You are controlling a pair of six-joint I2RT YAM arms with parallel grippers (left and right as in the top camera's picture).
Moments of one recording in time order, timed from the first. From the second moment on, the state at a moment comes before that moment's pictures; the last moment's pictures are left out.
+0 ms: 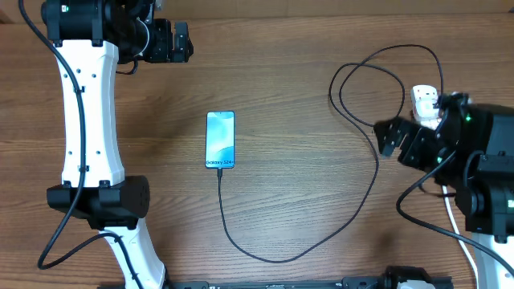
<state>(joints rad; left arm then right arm) -0.02 2.08 2.54 -1.56 0.26 -0.02 -0.06 1.01 1.24 -1.01 -0.25 0.33</state>
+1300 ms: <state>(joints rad) -0.02 2.08 2.54 -1.56 0.26 -0.02 0.07 0.06 0.16 -0.11 -0.01 0.33</state>
